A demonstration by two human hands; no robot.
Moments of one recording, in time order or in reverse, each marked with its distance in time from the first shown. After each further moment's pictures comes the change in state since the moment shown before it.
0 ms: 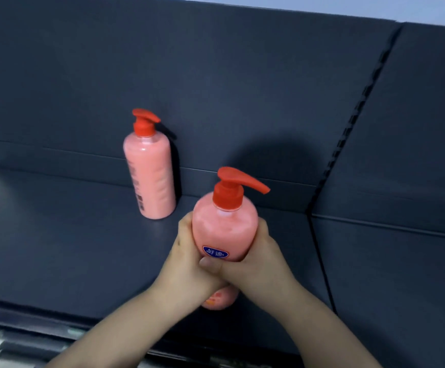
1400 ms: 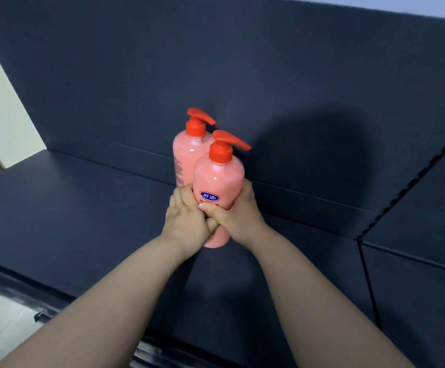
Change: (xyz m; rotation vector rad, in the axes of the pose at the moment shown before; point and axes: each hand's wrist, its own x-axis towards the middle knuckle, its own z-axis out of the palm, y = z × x) left_hand 0.091 -0.056 -0.071 0.533 0.153 -0.132; right_hand 0.164 0.017 0.095 -0.120 -0.036 -0.128
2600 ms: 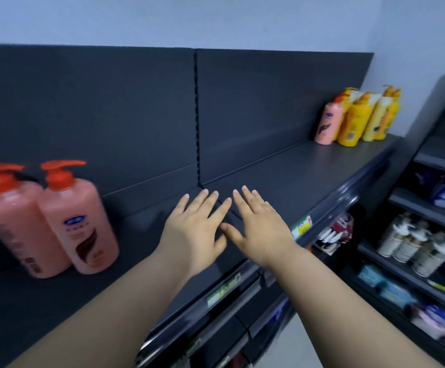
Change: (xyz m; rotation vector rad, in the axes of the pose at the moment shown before) left_hand -0.103 0.093 -0.012 0.285 -0.283 1.367; right_hand -0.264 -0.068 -0.068 -0.996 0.522 0.530
